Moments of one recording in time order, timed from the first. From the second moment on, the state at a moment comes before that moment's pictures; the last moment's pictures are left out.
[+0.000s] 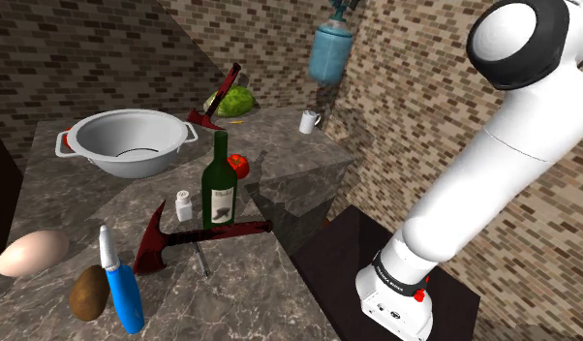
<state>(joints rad) -0.04 -0.06 -0.33 -1.25 0.02 1.48 -0.14</state>
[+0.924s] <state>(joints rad) 0.07 -0.40 -0.06 -1.60 -0.10 1.49 0.21</state>
